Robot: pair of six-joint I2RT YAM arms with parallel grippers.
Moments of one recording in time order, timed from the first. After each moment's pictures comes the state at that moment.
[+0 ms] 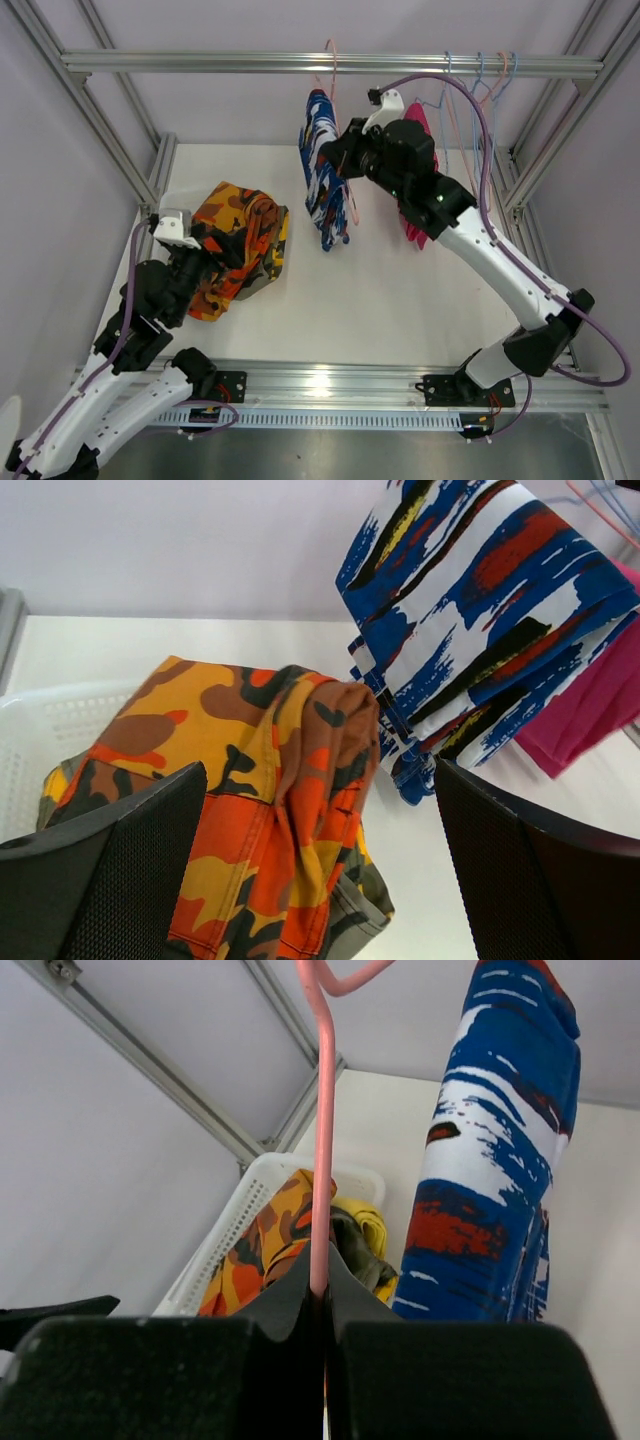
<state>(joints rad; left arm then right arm) -0.63 0.48 0.81 -0.32 -0.42 -0.19 0.70 1.54 1.74 -0.28 0.00 0.49</state>
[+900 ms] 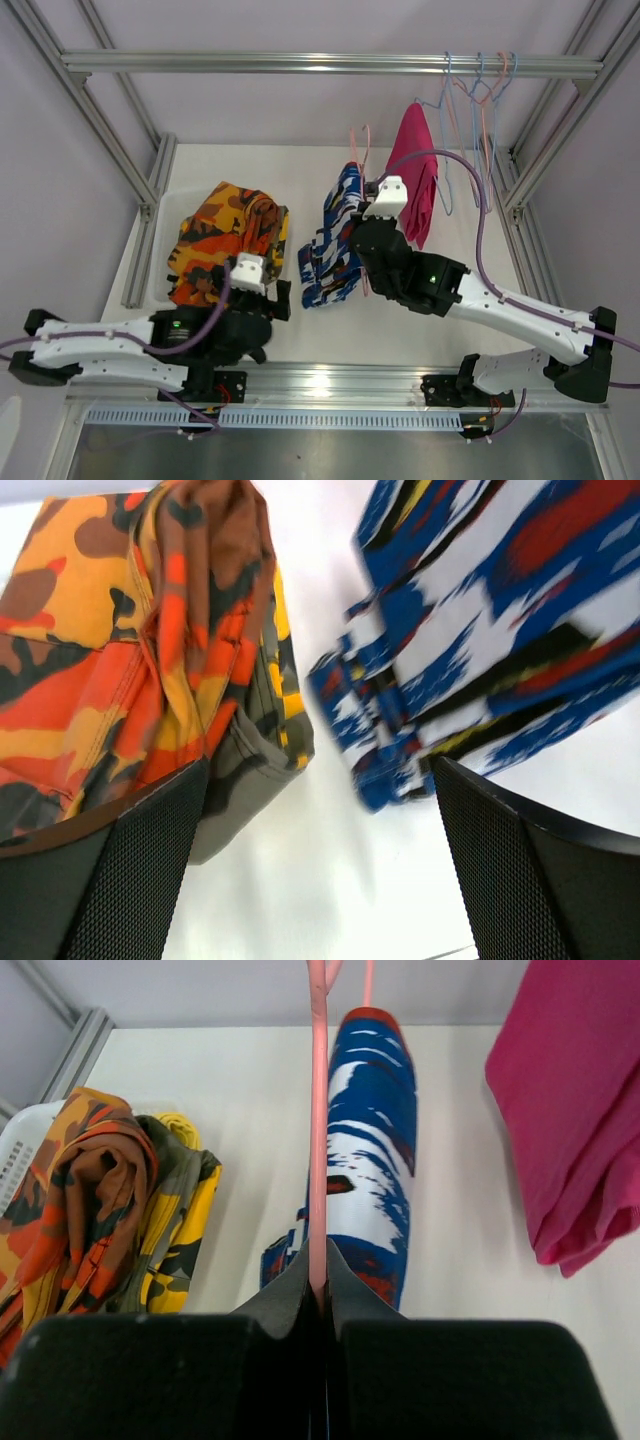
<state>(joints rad) -1.49 0.74 0.83 -0.69 -1.16 -0.61 1.15 1.25 1.26 -0.32 0.91 0.43</state>
